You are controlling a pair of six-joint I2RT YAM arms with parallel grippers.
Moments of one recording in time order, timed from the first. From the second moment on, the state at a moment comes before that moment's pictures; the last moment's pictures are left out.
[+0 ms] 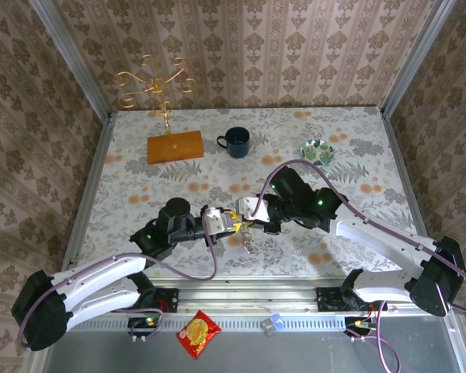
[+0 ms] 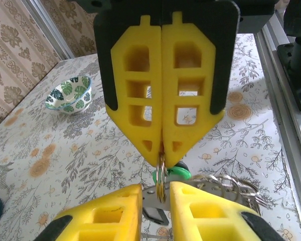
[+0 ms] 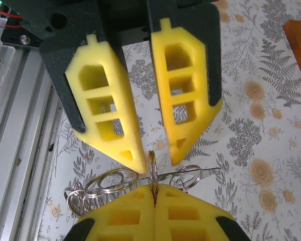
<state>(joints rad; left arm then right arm) -0.88 0.92 0.45 0.16 0.44 0.44 0.80 1.24 1.02 -0.59 -0.37 -0.71</state>
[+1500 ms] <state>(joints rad) -0.88 0.92 0.45 0.17 0.44 0.46 0.77 1.16 0.91 -0.48 -0.42 -0.59</state>
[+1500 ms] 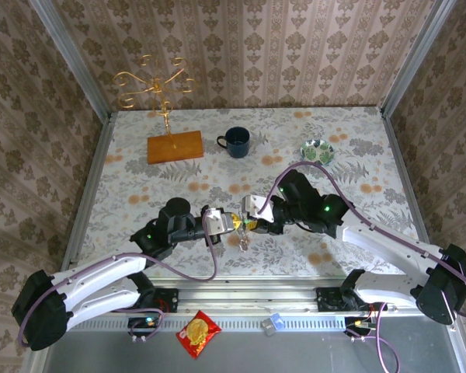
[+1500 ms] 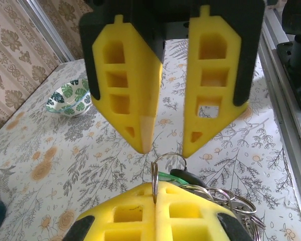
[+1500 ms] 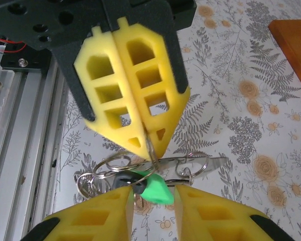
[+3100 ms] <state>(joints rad) -0.88 0.92 0.44 0.21 0.45 0.43 0.76 1.21 0.86 -0.36 -0.40 -0.49</state>
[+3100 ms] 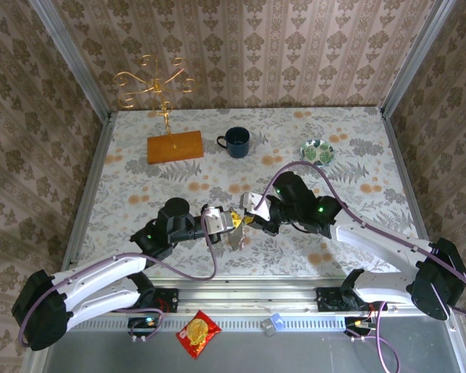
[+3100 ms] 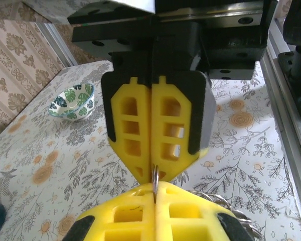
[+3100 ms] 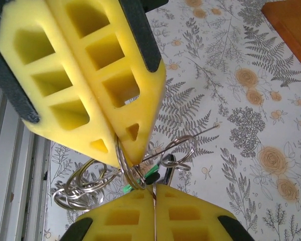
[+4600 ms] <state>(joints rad) -0.87 0.91 0.41 0.31 0.51 0.37 0.73 1.07 0.63 -0.08 -0.45 -0.37</state>
